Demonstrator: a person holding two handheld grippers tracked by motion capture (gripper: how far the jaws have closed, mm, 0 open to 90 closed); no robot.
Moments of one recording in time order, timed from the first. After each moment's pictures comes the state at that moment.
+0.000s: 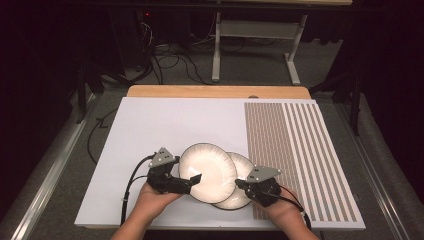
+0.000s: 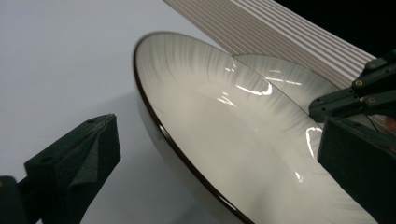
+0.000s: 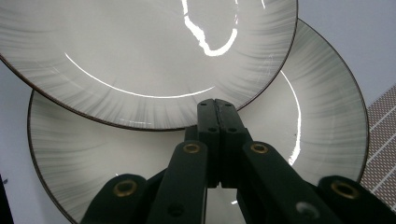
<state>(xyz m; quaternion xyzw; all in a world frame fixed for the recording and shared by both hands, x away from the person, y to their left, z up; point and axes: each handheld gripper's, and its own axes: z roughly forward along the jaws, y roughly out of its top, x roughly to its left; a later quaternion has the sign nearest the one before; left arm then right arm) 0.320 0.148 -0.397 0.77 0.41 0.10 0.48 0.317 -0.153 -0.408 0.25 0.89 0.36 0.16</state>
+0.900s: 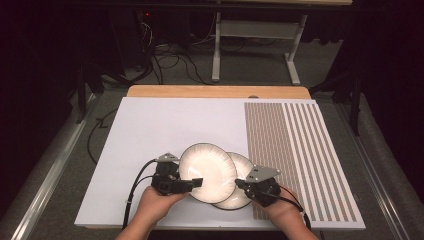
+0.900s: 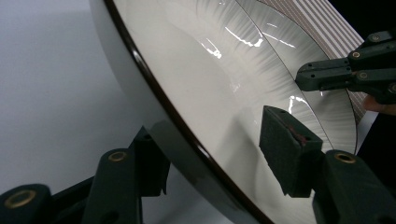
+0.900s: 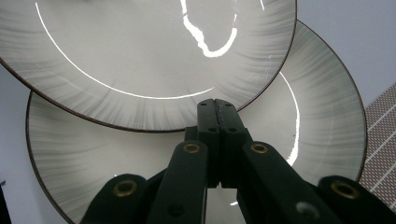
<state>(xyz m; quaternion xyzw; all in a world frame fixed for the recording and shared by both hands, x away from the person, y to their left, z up) 0.323 0.143 -0.402 0.76 0.48 -0.01 0.44 0.316 -0.151 -0.407 0.25 0.88 0.36 0.16</state>
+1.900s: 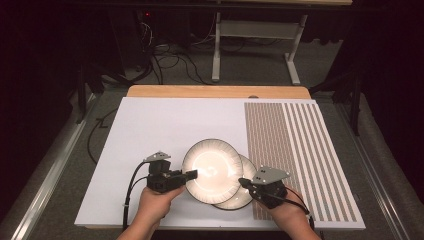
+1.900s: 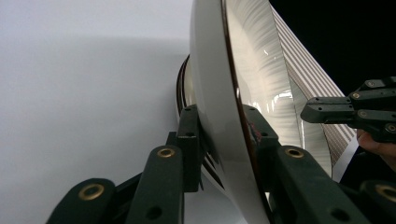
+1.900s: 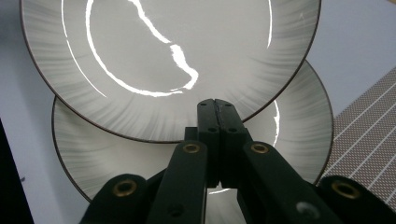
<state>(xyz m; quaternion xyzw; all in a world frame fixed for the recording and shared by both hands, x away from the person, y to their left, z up) 0.317 0.155 -0.399 0.70 0.50 -0.01 0.51 0.307 -0.163 -0.393 0.25 0.87 0.38 0.18</state>
